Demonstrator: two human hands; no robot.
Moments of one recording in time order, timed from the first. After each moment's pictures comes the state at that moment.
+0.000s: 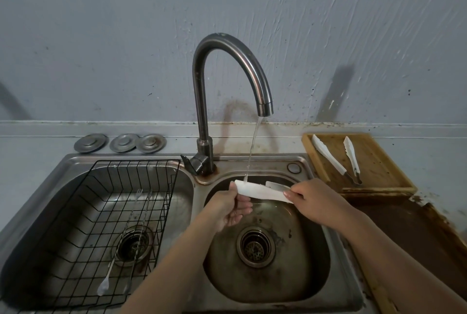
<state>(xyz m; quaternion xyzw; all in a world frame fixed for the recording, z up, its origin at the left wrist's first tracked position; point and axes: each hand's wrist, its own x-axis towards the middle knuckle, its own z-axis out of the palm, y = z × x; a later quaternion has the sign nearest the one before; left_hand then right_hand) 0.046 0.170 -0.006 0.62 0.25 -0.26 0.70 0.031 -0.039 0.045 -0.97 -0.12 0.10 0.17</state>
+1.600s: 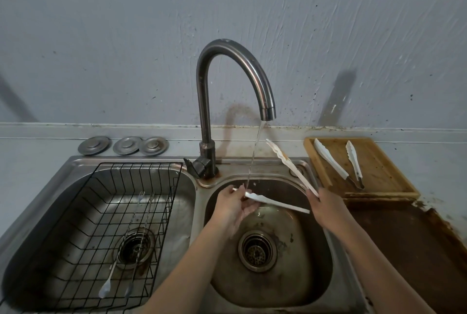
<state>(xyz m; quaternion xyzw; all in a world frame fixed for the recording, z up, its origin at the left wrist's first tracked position) 0.040 0.156 -0.002 0.45 0.22 -0.14 0.85 0.039 -0.053 0.008 -0.95 0.14 0.06 0.27</state>
